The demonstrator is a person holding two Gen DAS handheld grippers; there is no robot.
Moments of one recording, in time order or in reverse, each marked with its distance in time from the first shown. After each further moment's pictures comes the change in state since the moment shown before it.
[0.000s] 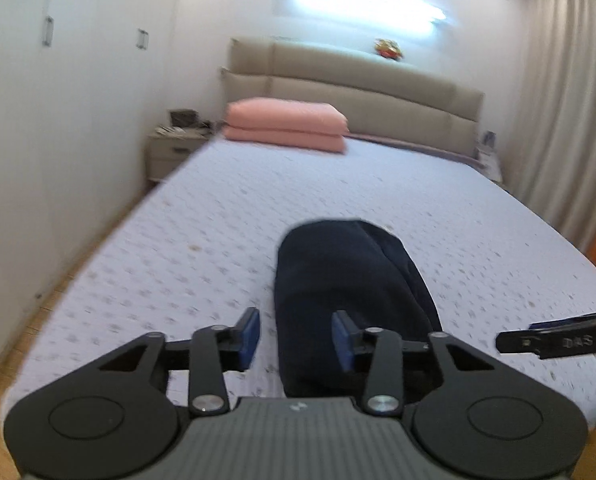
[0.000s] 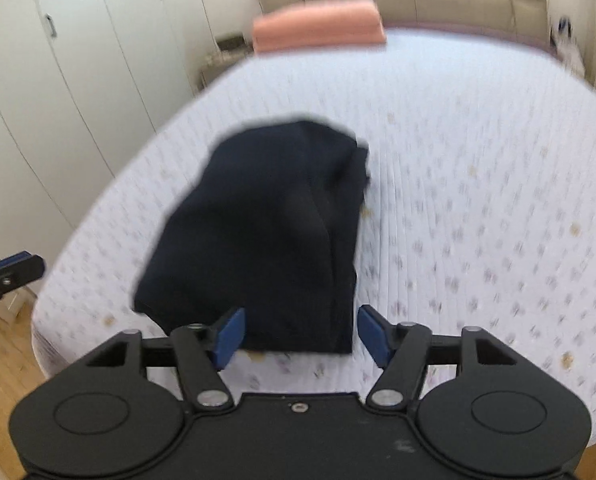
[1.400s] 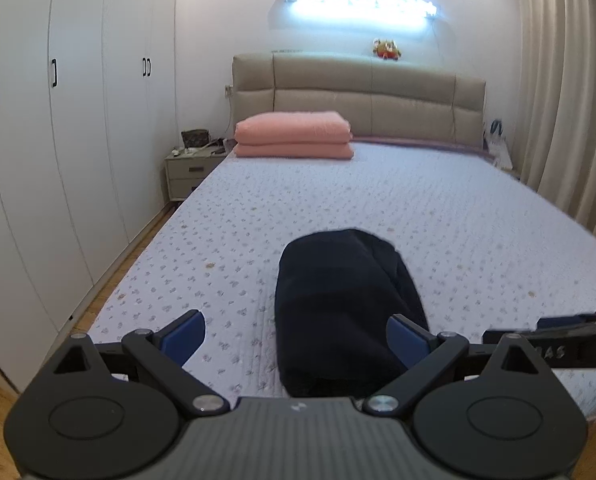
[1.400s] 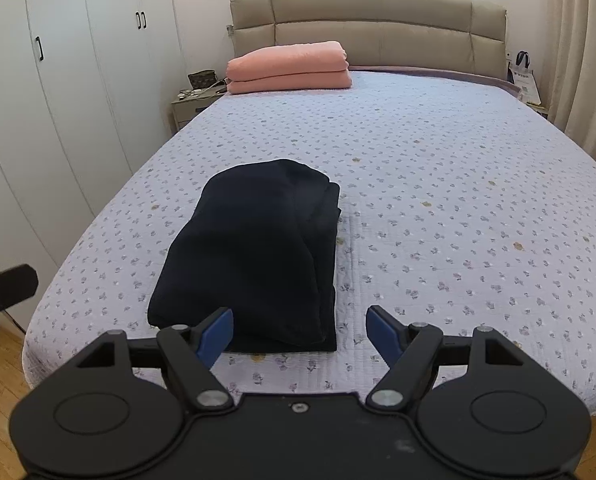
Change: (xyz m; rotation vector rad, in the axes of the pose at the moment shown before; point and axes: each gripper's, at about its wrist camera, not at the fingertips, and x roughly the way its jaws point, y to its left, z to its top) left arm -0.059 -0.045 0.019 0.098 0.011 0.077; right arm -0.060 0.014 -0.020 0.042 -0.055 -0.115
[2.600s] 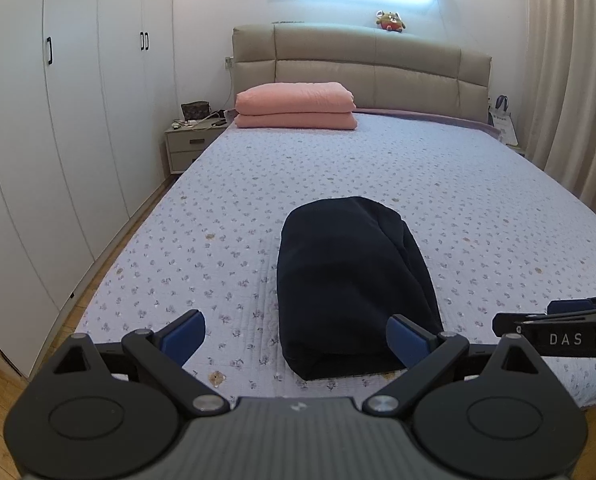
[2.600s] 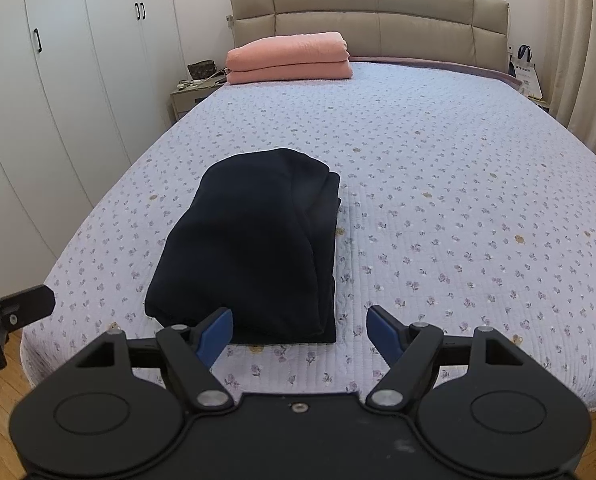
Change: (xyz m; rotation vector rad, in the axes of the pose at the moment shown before) left arm 0.020 0.004 -0.008 -0.007 0.085 -0.005; right arm 0.005 -0.006 -0.001 -0.023 0.038 0.003
